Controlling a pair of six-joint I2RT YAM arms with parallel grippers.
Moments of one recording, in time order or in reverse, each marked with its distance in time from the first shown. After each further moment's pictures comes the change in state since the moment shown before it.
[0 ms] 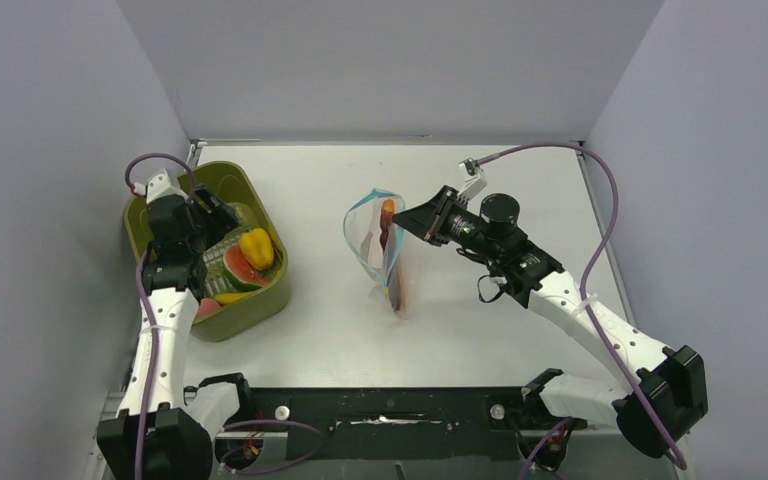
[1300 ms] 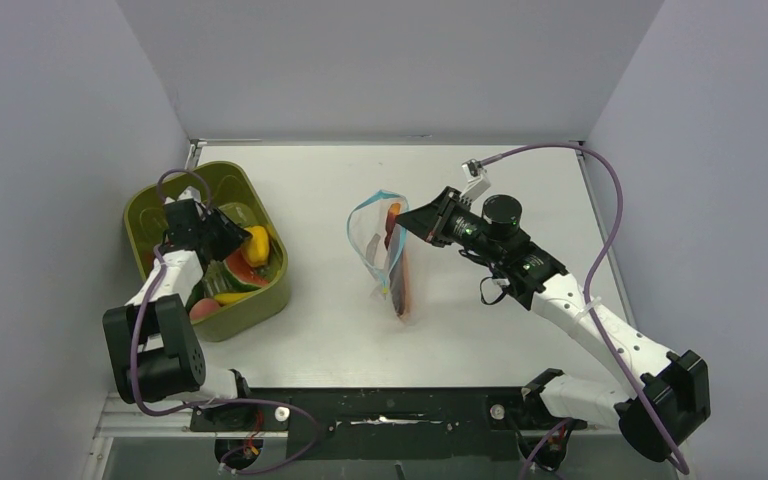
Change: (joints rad) left arm 0.119 0.454 -0.064 0.173 0.309 -0.046; right arm 0.000 -0.021 0.000 -0.036 0.026 -0.026
